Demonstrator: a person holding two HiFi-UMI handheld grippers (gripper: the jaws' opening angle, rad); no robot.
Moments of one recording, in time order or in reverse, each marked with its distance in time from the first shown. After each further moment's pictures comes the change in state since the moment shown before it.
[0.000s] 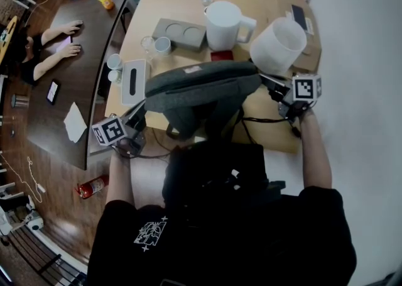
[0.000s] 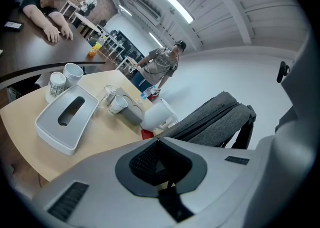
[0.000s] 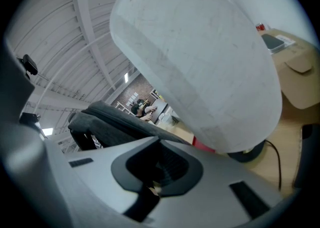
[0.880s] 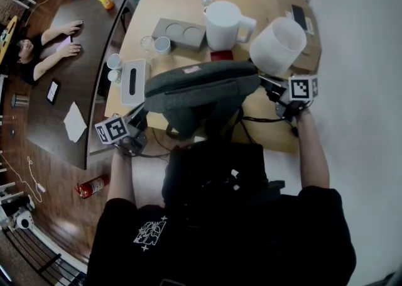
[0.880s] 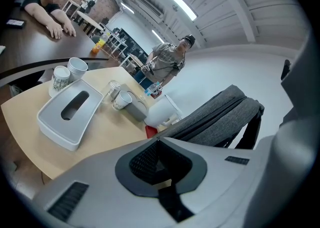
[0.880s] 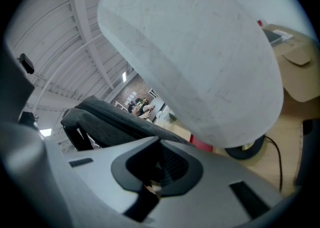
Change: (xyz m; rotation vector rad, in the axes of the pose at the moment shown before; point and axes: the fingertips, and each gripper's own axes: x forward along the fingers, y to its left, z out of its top) left arm 0.006 0.017 -0.013 -0.024 0.027 0.031; right arm 0.010 -0.012 -0.014 0.077 0.004 0.017
